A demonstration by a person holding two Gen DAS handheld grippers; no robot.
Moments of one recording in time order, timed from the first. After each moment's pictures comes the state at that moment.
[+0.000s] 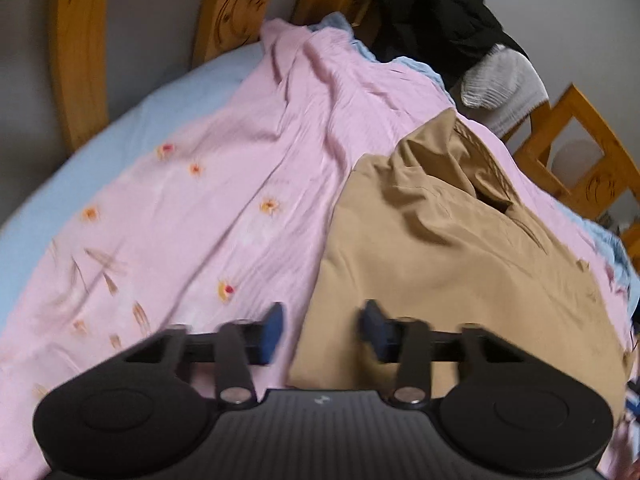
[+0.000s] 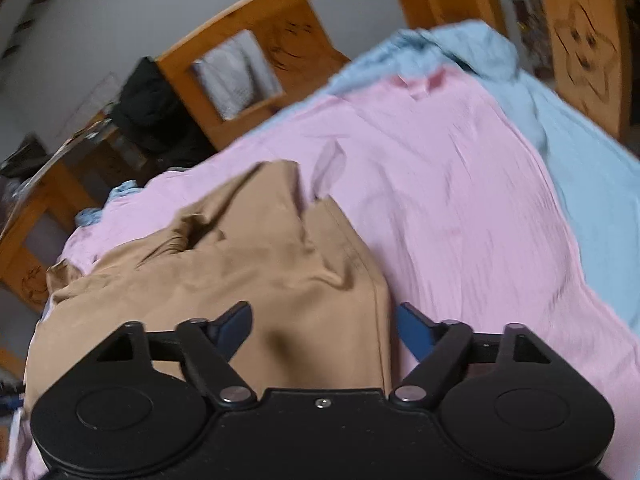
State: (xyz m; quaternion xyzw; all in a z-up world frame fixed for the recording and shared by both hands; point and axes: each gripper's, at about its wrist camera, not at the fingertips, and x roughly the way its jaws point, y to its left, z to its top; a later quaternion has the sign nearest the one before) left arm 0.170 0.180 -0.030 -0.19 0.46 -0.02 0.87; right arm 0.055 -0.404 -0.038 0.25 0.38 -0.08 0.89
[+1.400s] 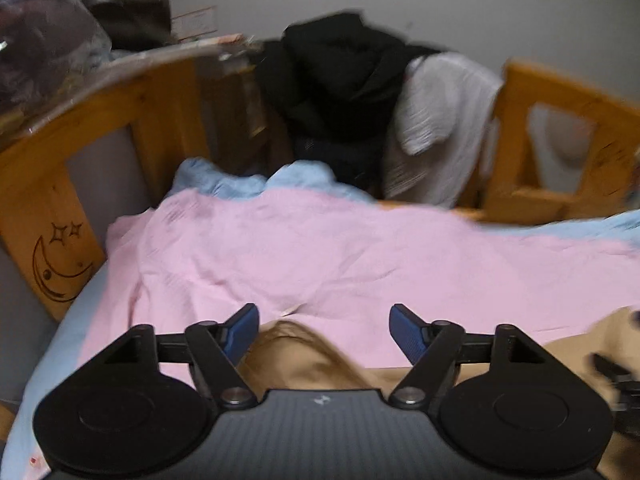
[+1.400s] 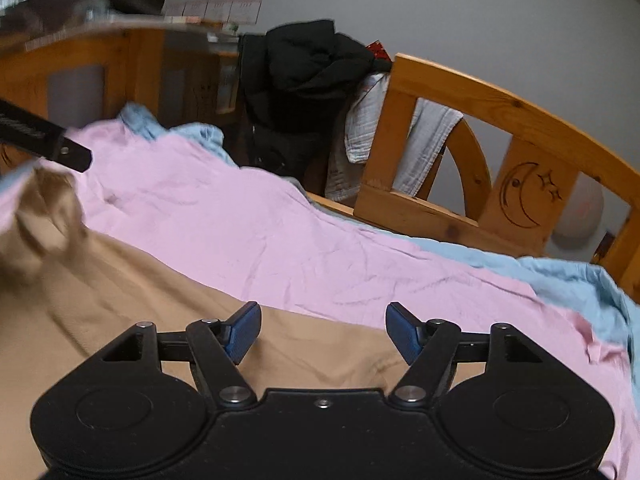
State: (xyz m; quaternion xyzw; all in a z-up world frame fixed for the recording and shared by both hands) left arm 0.360 -0.012 0.015 0.04 0.35 0.00 0.94; right arm 0.265 -0.203 -0.037 -0.13 0.32 0.00 0.94
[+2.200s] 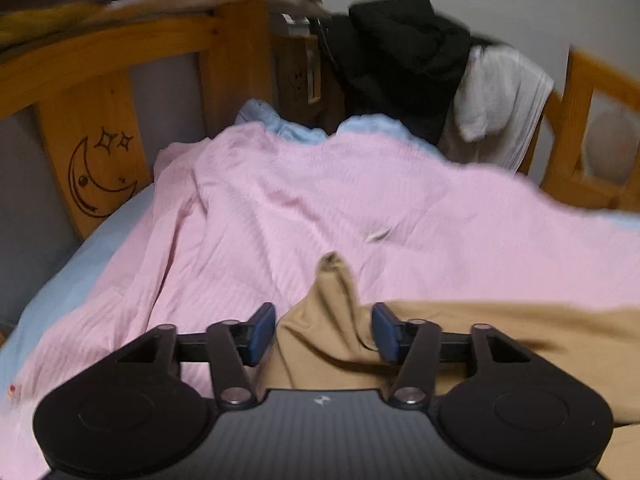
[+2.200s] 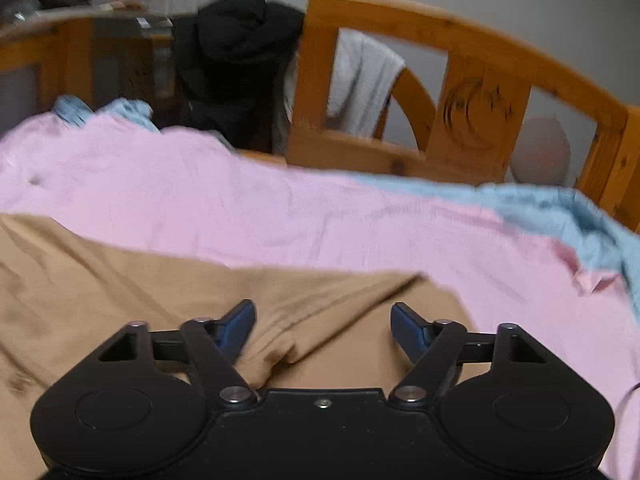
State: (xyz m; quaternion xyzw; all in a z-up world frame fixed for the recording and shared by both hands) left arm 0.318 0.047 -0.033 -0.03 0.34 0.03 0.94; right arm 0.259 -0.259 -0.074 -0.07 0.33 -0.06 0.94
